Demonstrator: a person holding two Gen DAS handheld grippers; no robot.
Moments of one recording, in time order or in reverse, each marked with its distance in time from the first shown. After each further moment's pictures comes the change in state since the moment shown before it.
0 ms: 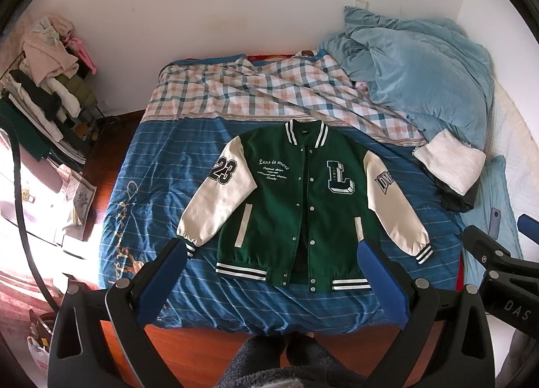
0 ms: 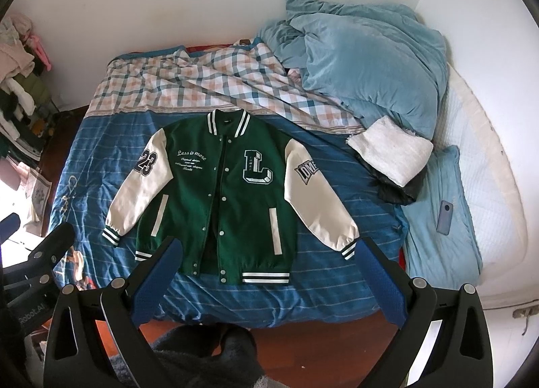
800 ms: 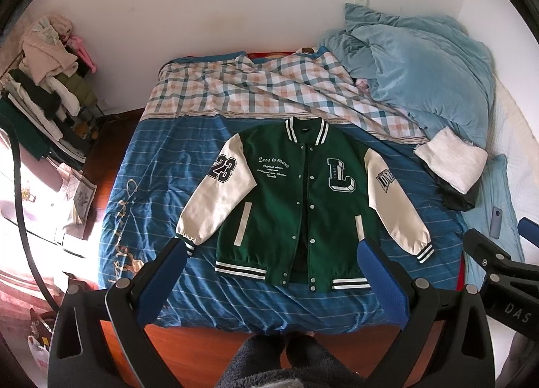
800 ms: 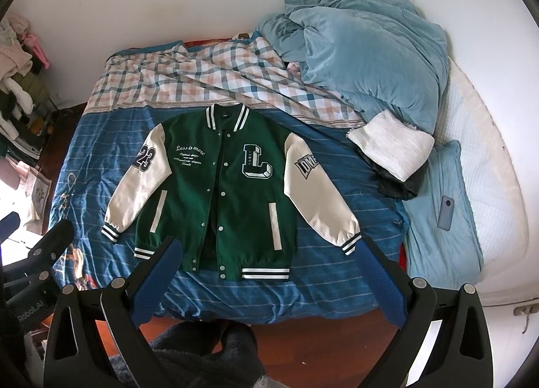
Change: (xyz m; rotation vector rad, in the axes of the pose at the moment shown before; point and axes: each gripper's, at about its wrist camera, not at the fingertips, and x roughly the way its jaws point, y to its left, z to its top) left arm 0.001 -0.001 -0.006 0.002 0.004 0.002; right arm 0.017 -0.008 -0.029 0.003 0.009 0.001
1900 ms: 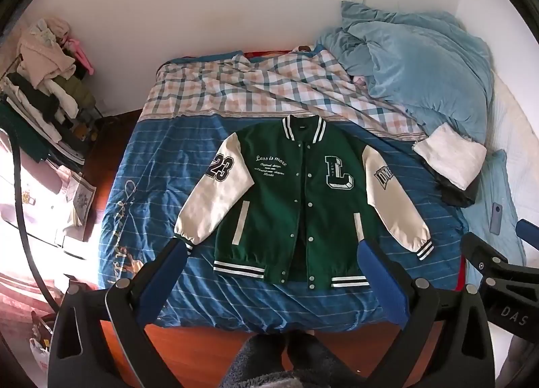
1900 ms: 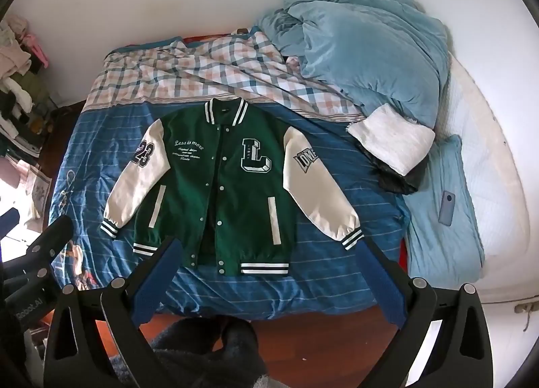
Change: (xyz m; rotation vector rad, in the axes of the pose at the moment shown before) left arm 0.006 -0.004 -0.008 0.012 0.007 -0.004; right arm 0.005 -0.004 -0.002 -0.001 0.015 0.012
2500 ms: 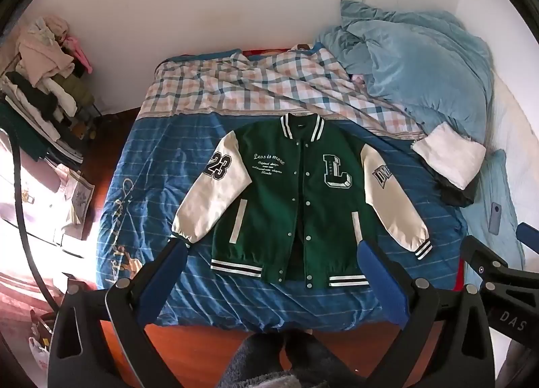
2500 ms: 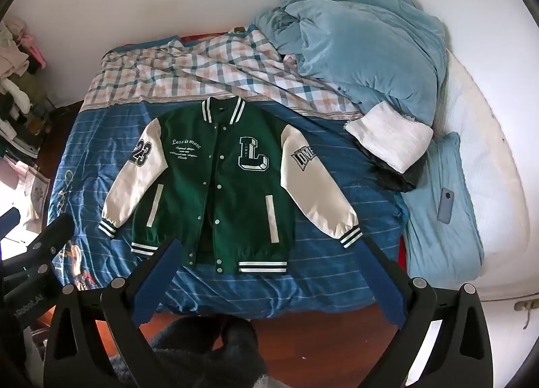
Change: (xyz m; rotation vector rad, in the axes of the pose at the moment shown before) left arm -0.002 -0.001 -0.001 0.000 0.011 0.002; right arm 0.001 -0.003 0.000 0.004 0.003 -0.007
